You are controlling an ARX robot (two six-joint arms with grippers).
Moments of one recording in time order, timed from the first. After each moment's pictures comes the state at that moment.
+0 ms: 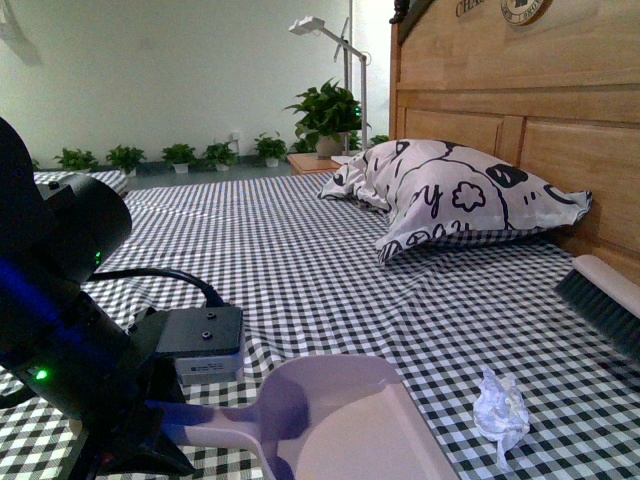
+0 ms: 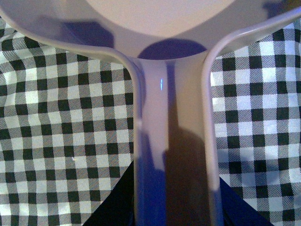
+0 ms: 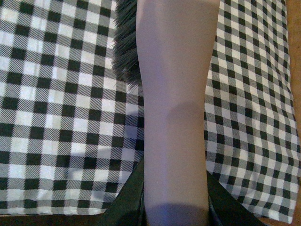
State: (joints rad) left arm -0.18 2.01 1.38 -0.65 0.43 1.31; right arm -0.11 1.71 0.82 0.17 -0.02 -0.64
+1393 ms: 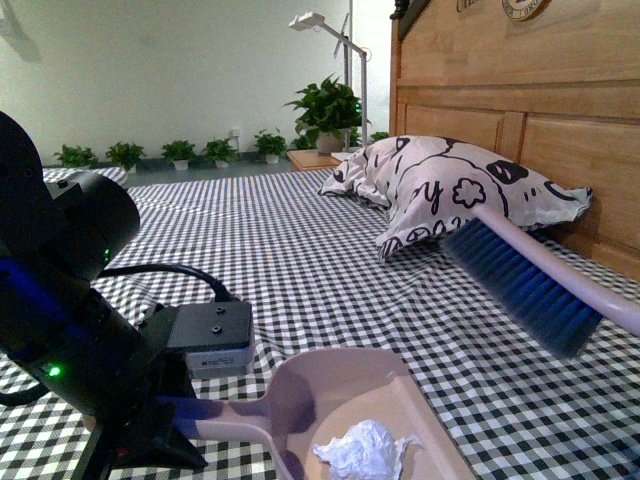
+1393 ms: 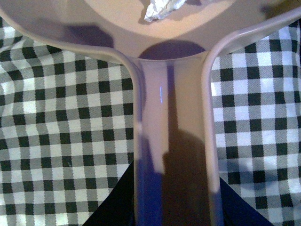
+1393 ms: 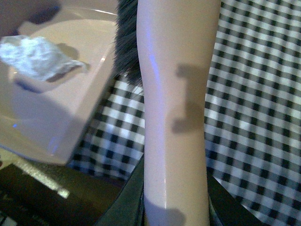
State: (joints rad) left arm -0.19 2.01 1.38 -0.63 0.45 1.29; right arm 0.05 1.41 0.81 -0.19 -0.37 -0.47
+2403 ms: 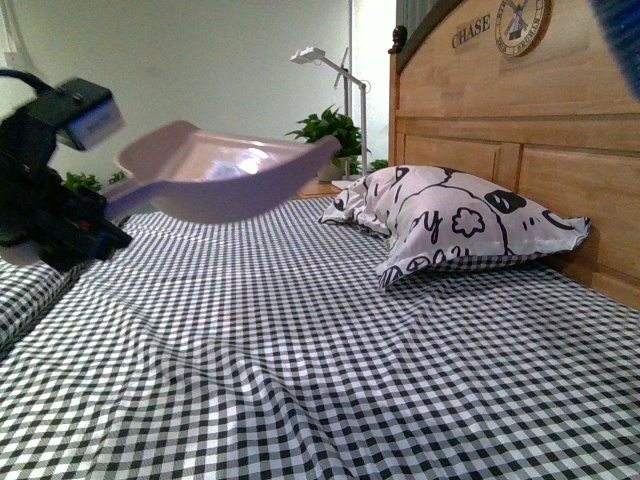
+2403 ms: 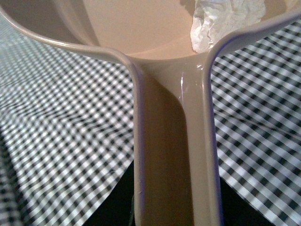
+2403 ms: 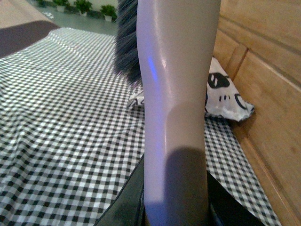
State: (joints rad) left arm -0.05 1.71 1.26 -0.02 0.30 0.50; right arm 0.03 1.07 0.61 0.45 -0.28 -0.22
